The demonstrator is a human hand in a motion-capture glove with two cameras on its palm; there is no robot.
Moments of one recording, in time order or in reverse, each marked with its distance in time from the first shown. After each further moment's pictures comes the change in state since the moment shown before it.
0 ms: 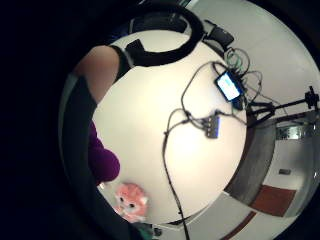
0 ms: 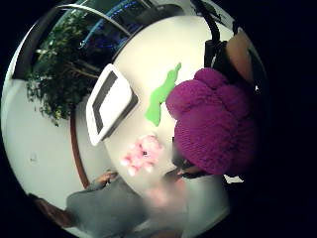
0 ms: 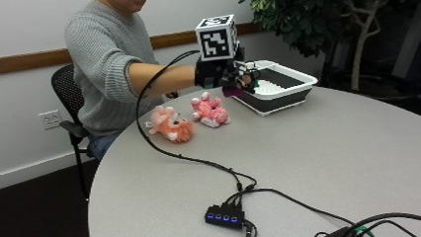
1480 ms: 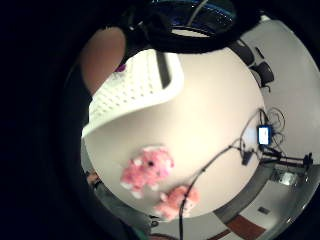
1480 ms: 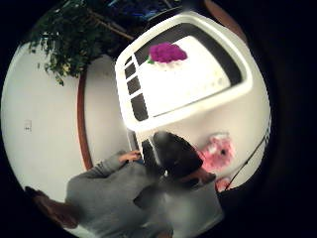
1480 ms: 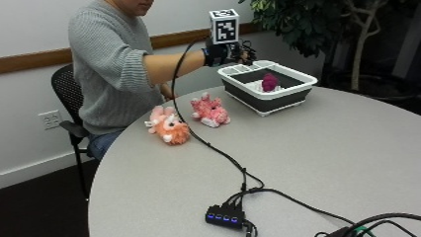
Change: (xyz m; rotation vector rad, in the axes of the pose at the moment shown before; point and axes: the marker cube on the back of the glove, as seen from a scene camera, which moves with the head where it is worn) arm -0.205 0.026 0.029 -0.092 0.161 -0.236
